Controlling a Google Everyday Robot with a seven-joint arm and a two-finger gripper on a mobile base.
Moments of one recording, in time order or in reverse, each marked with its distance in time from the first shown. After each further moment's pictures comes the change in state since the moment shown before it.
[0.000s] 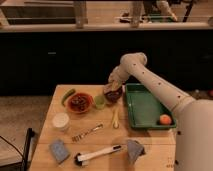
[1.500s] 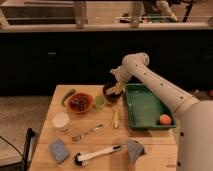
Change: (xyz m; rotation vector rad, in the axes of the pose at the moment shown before) arm 0.016 0.001 -0.010 0.024 0.030 0.043
